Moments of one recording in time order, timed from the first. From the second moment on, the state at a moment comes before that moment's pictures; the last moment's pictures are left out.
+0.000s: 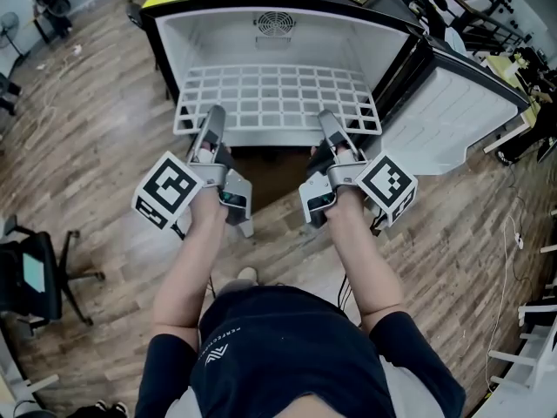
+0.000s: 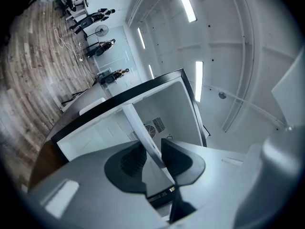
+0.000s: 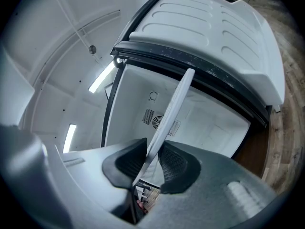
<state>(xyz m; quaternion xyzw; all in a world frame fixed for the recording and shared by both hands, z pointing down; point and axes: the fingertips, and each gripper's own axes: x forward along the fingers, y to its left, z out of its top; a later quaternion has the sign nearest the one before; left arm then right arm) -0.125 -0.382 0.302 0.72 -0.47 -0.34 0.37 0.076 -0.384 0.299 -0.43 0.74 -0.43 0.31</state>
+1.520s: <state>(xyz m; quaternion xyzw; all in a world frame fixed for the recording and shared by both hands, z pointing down) -0.131 -0.423 0.306 0.75 -0.48 -0.31 0.32 0.080 -0.425 0.305 -0.44 0.75 -0.40 0.29</state>
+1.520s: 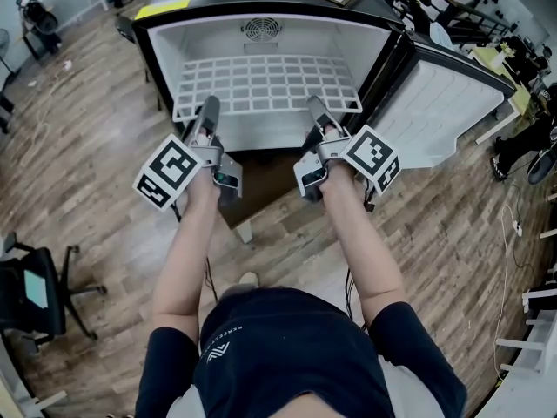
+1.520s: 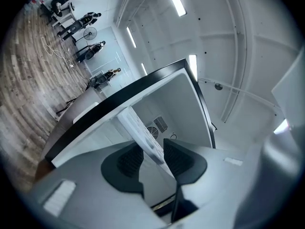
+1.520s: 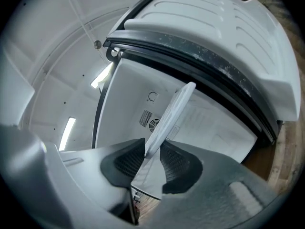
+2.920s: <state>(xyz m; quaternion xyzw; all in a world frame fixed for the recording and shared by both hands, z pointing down) -0.122 -0.381 0.302 0.81 -0.59 -0.04 0.03 0.103 -0.398 0.306 -0.62 0.79 -0.03 0.02</state>
